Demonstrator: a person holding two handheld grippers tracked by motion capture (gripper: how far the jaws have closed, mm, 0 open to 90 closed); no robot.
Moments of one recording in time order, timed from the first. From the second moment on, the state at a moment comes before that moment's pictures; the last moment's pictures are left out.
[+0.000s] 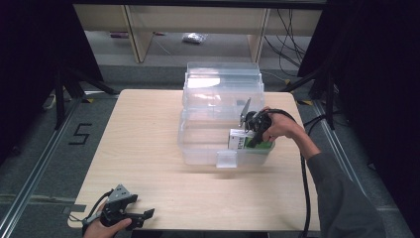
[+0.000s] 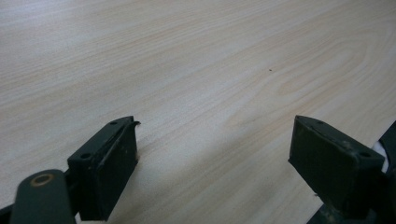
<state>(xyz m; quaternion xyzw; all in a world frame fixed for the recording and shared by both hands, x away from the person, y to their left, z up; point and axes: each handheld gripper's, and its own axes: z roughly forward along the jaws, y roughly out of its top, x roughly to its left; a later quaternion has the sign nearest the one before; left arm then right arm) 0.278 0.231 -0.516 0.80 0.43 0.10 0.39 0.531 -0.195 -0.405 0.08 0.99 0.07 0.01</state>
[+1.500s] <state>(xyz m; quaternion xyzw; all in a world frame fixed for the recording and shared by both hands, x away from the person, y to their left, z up) 0.278 0.231 -0.516 0.80 0.43 0.10 0.39 0.512 -0.217 -0.366 0.20 0.95 0.22 0.05</state>
